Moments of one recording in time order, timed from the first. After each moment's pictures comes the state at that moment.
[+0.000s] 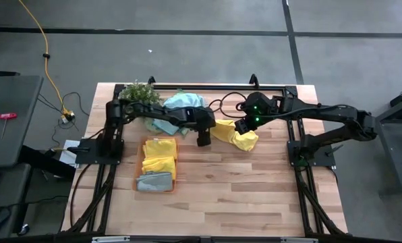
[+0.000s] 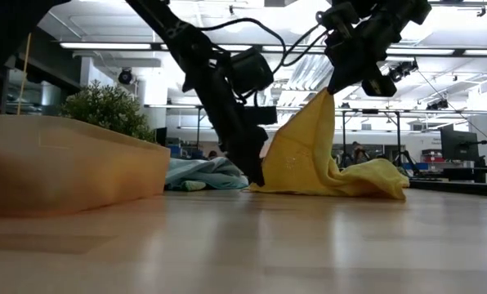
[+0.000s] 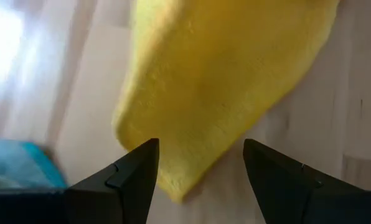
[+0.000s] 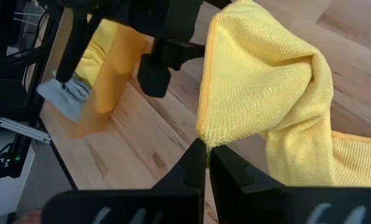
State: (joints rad) left arm 0.35 2.05 1.32 -0.29 -0.10 0.11; right arm -0.30 1.22 0.95 -0.62 -0.26 0.79
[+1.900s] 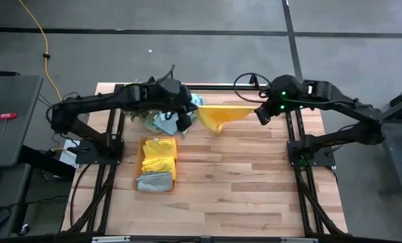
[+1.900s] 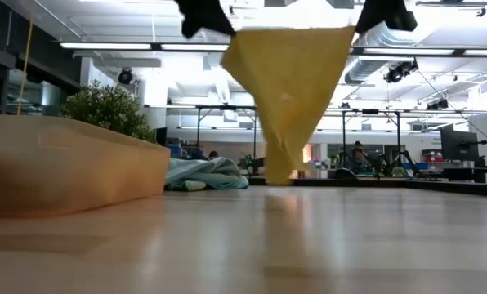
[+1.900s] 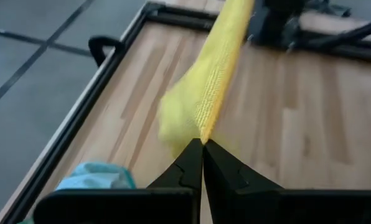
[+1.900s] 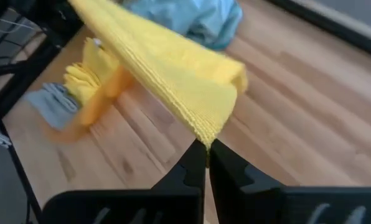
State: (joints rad) left arm 0.34 1.44 1.40 -0.61 -0.05 -0.03; right arm -0.30 1.10 1.37 -1.14 -0.01 0.56
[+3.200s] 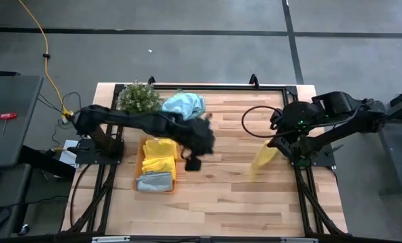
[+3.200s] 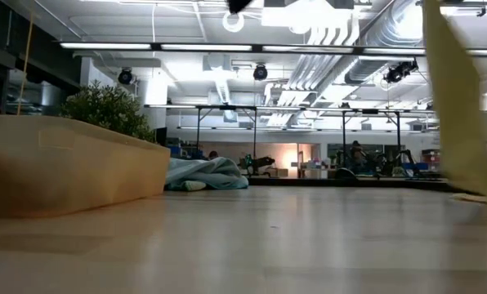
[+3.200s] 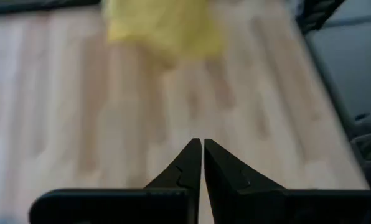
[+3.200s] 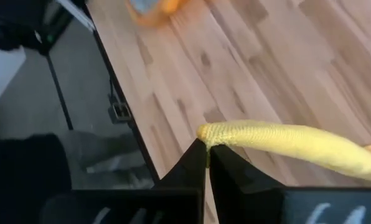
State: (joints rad) left arm 0.00 1.74 1.71 -0.80 0.07 0.04; right arm 0.16 1.09 1.50 -1.34 -0.15 0.81
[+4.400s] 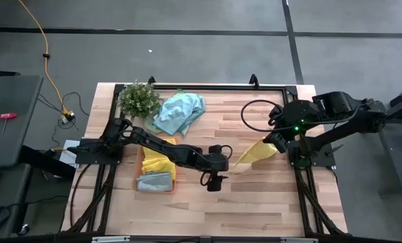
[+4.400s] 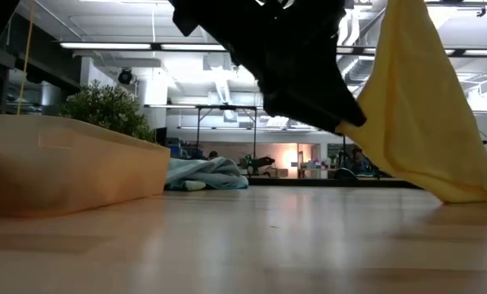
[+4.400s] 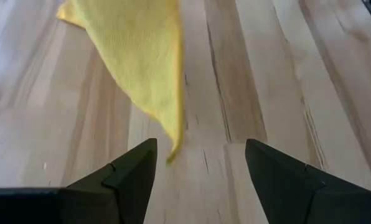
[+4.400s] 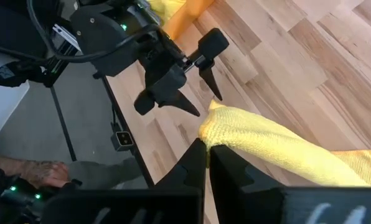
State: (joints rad) left arm -0.09 2.07 1.43 -0.10 -0.12 -0.12; right arm 0.16 1.09 1.50 -1.27 -0.06 0.86
